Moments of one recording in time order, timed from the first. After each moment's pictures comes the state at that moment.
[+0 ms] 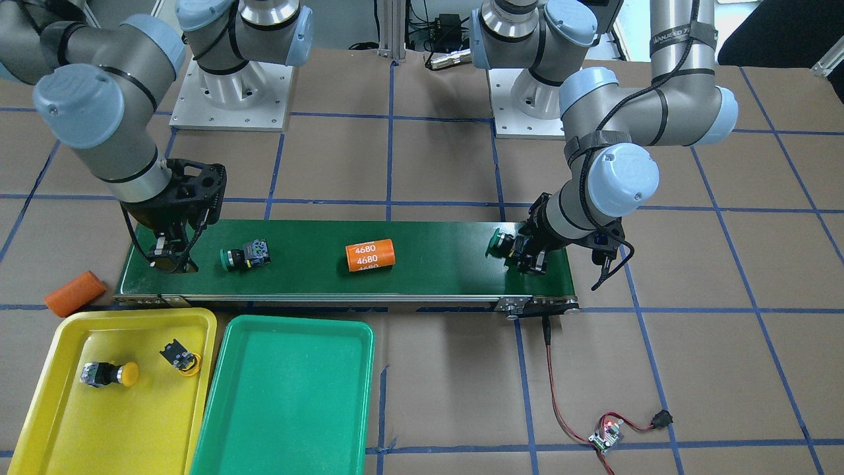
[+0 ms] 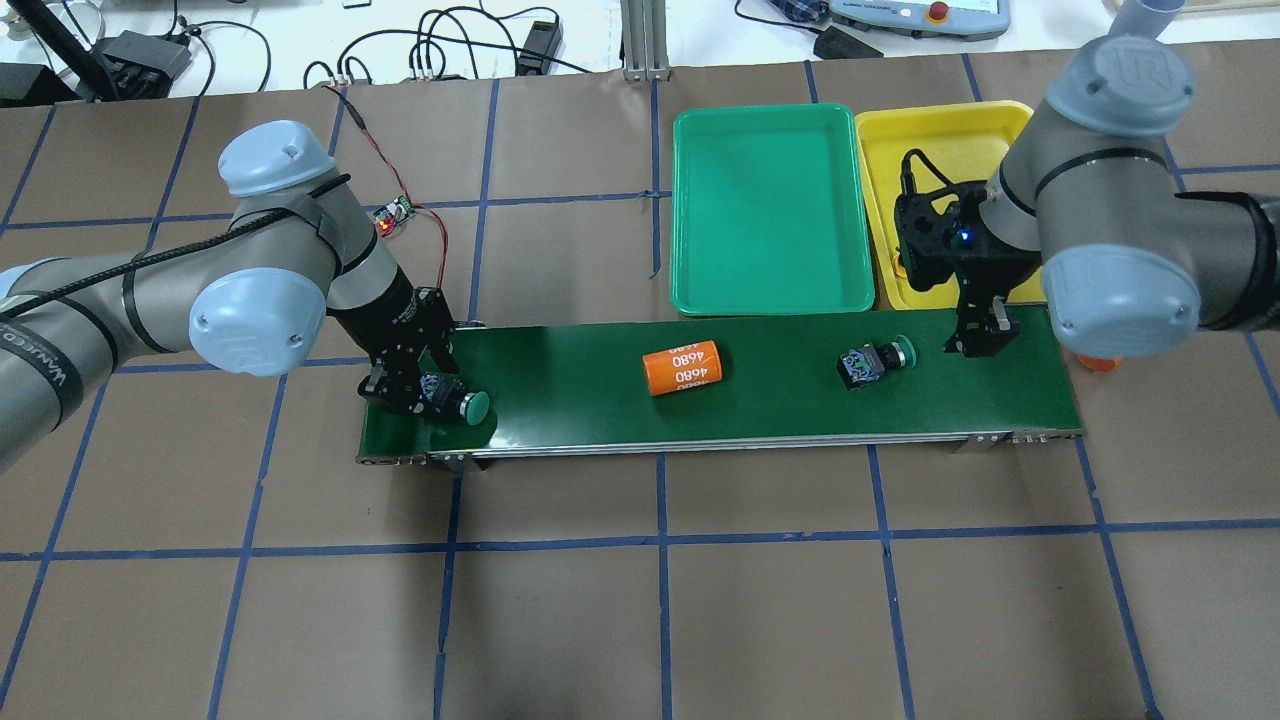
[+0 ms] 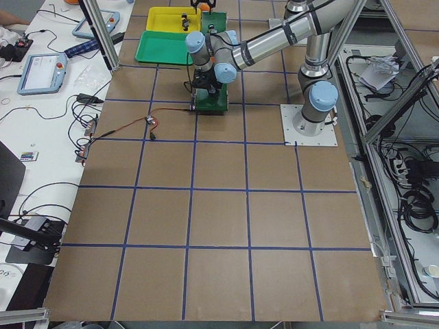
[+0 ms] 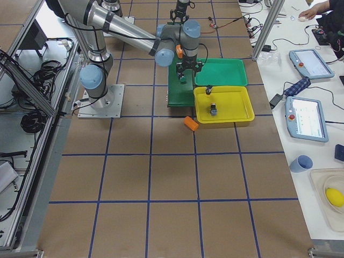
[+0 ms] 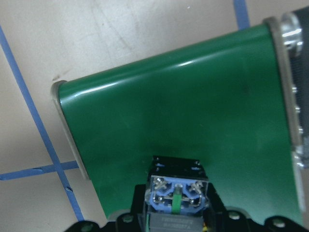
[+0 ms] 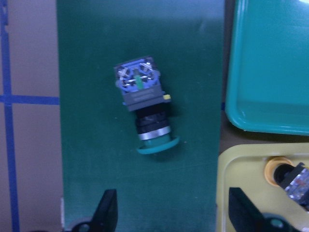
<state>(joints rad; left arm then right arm) -1.51 -1.79 -1.92 -1.22 1.46 -1.24 1.43 -1.51 2.00 -2.07 -1.55 -1.77</state>
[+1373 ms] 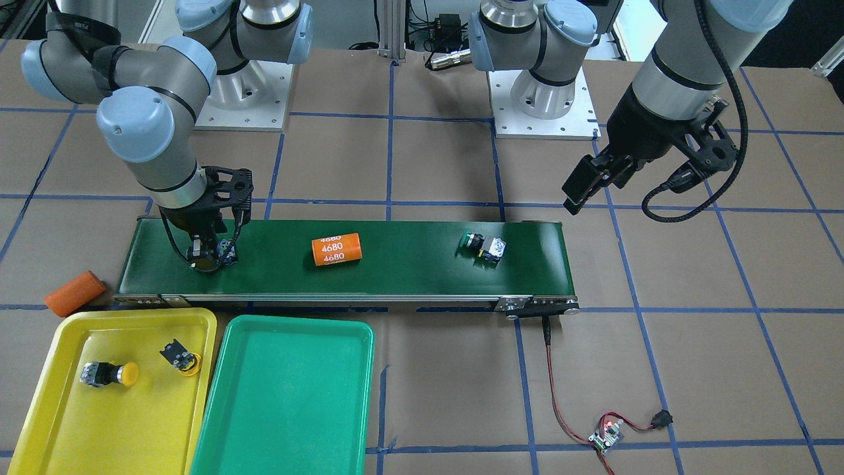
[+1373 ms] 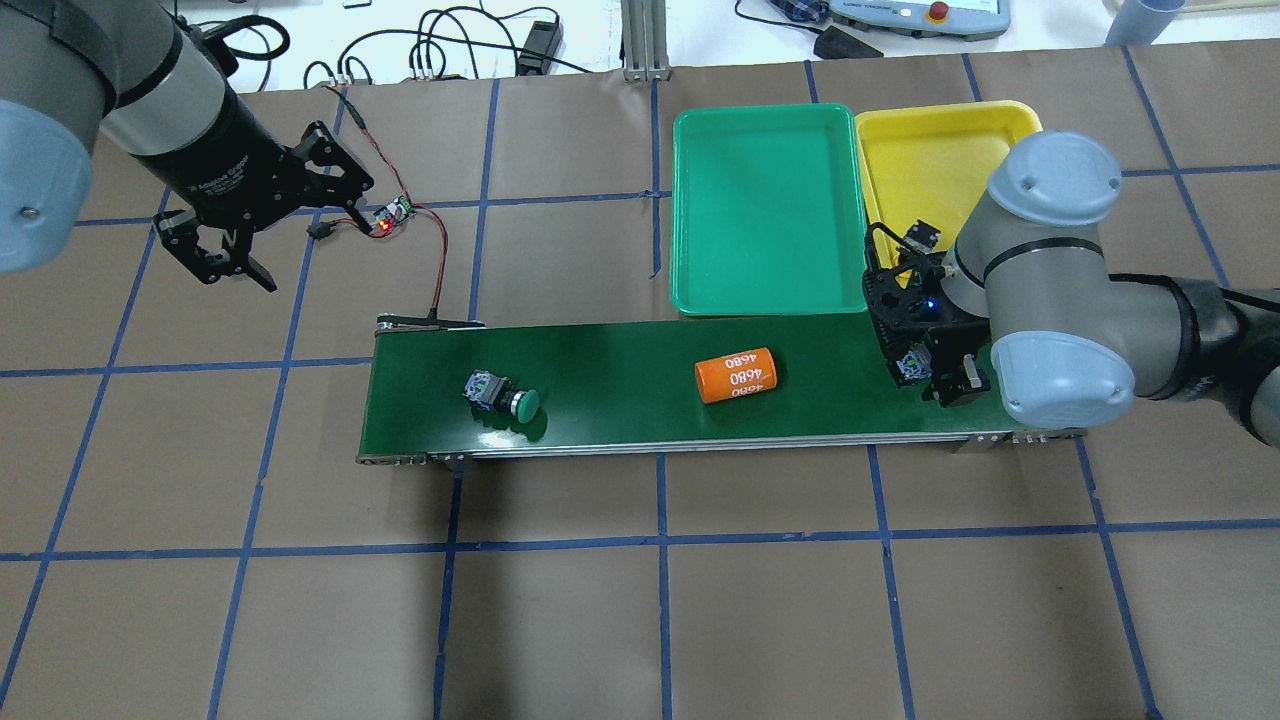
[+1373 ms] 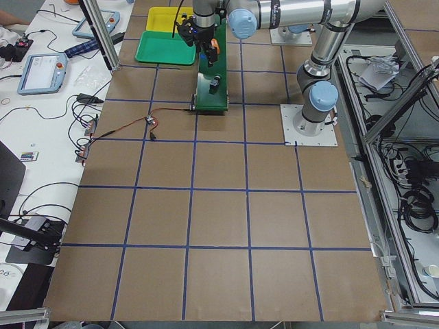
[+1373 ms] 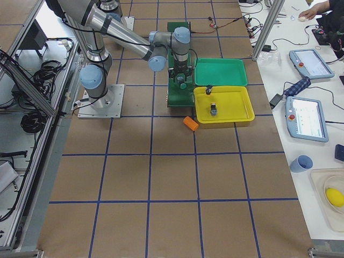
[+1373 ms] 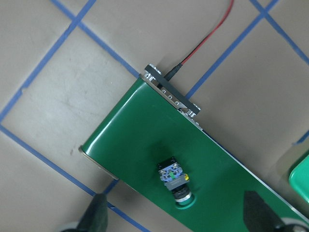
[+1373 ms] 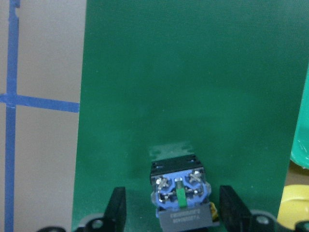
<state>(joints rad) -1.46 -1.57 -1.64 -1.48 1.52 -0.37 1.47 -1.45 2.08 -2.21 -1.57 -1.80</state>
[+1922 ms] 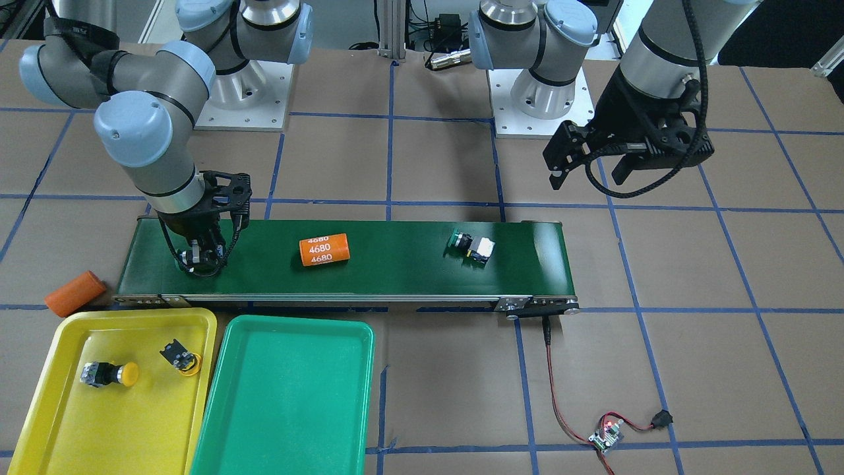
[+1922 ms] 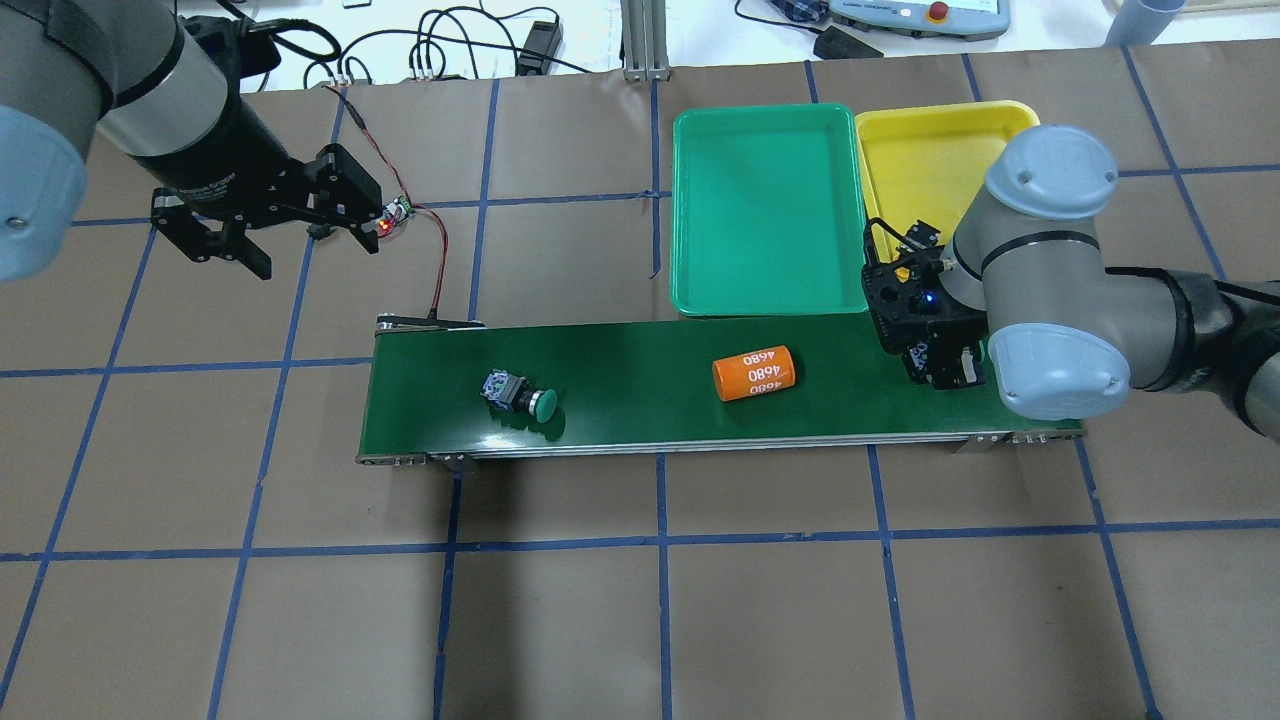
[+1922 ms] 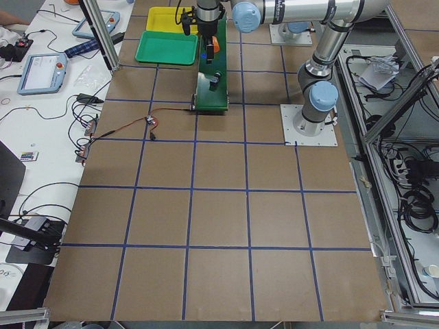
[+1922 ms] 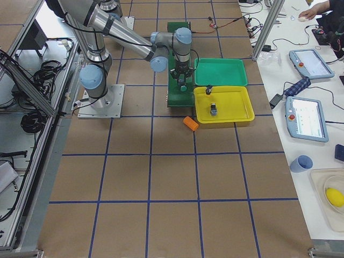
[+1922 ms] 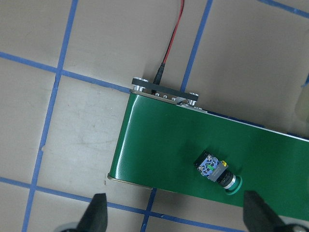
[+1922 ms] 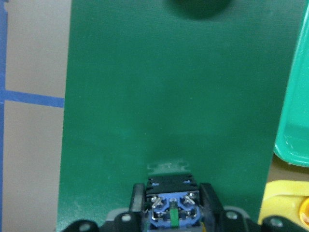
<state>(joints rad) -1.50 -1.53 -1.65 -1.51 1.52 -0.03 1.47 -1.44 2.06 -2.22 -1.57 -1.80</state>
